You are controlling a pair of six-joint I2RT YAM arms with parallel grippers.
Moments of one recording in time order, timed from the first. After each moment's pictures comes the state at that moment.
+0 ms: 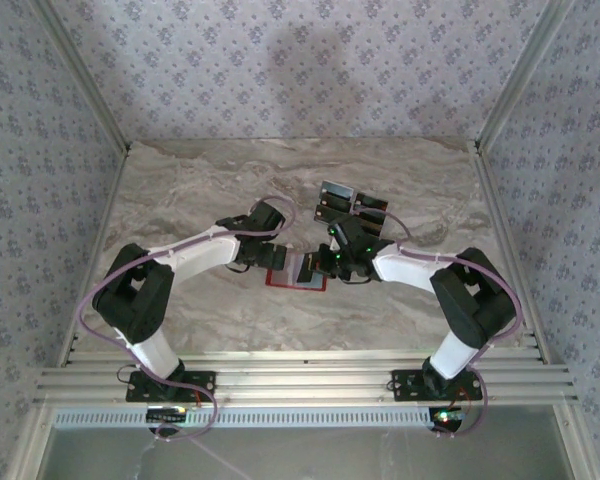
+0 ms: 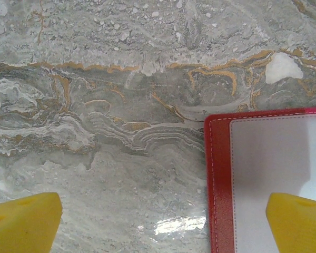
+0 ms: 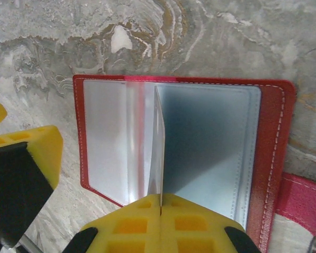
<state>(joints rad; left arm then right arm) -0.66 1.69 1.09 -0.61 -0.22 -0.43 0.64 1.65 0.85 -0.11 -0.32 0.87</state>
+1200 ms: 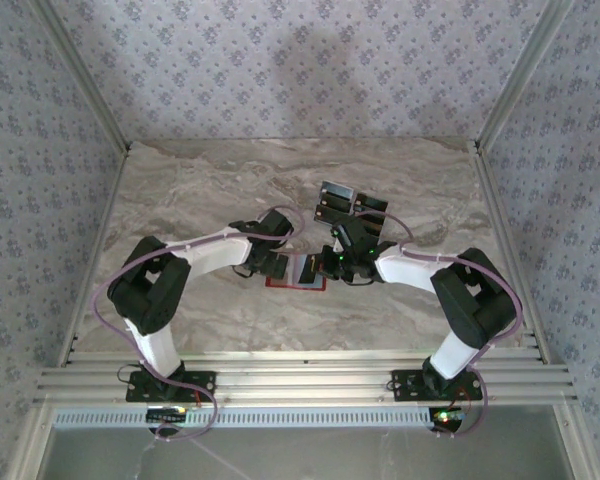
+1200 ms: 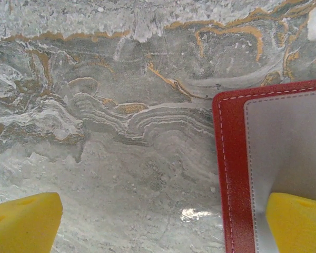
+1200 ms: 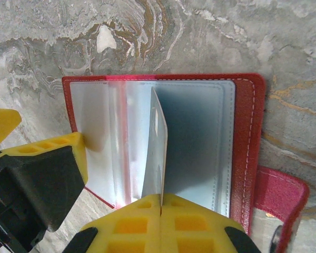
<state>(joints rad) -0.70 1.78 1.11 -0.65 -0.29 -0.42 0.62 1.64 0.82 -0.09 -0.33 0.87</state>
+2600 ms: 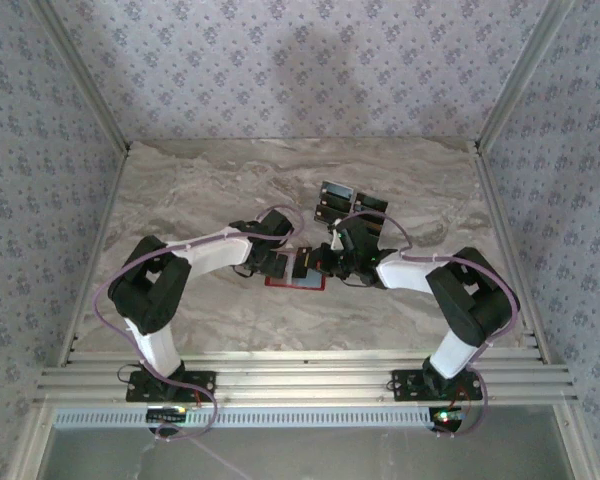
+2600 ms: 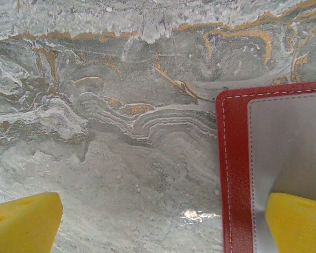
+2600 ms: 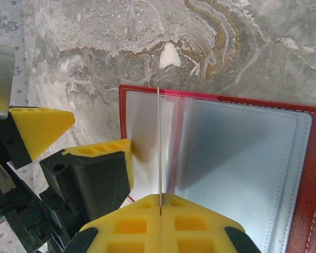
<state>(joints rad) -0.70 1.79 1.11 -0.66 -0.30 -0.44 0.61 1.66 0.74 0.21 -0.41 0.90</state>
